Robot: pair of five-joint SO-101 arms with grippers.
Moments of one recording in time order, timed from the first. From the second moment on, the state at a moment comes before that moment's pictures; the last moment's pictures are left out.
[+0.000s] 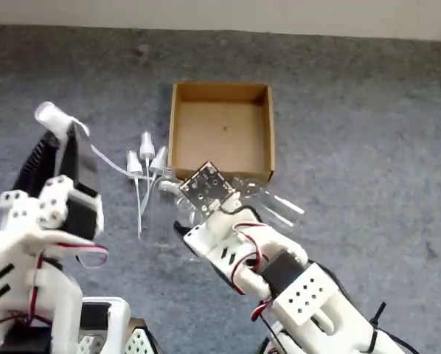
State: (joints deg) left arm -6.2 -88.2 44.1 50.8 26.4; right arm -45.6 -58.1 62.9 40.1 6.2
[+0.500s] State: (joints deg) left arm 2.3 -96.5 57.1 50.2 25.3; right arm -47.6 -58.1 62.9 40.0 6.2
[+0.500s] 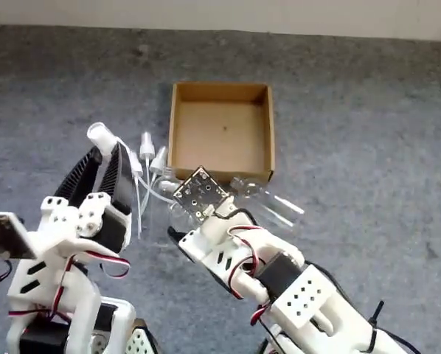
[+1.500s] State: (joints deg) left arm 23.3 -96.7 71.0 41.2 13.7; right arm -39.6 -72.6 60.6 40.1 5.8
